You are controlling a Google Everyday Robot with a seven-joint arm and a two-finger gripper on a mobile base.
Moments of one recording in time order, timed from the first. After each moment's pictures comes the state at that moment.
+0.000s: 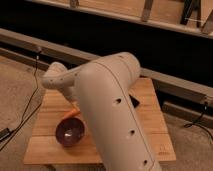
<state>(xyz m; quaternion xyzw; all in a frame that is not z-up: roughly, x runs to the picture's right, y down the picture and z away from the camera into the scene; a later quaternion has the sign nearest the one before) -0.130 0.092 0.835 -0.22 0.26 0.23 0.91</state>
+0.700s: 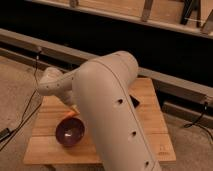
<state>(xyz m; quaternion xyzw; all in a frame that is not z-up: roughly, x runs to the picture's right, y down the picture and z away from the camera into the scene) -0.131 0.098 0.822 -0.23 0.24 0.12 0.94</state>
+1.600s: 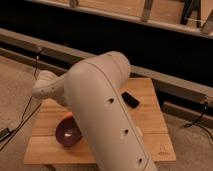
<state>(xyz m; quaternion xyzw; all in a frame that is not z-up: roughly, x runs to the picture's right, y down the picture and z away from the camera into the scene) -0.154 0.102 0.830 -0.23 0.22 0.01 0.95</state>
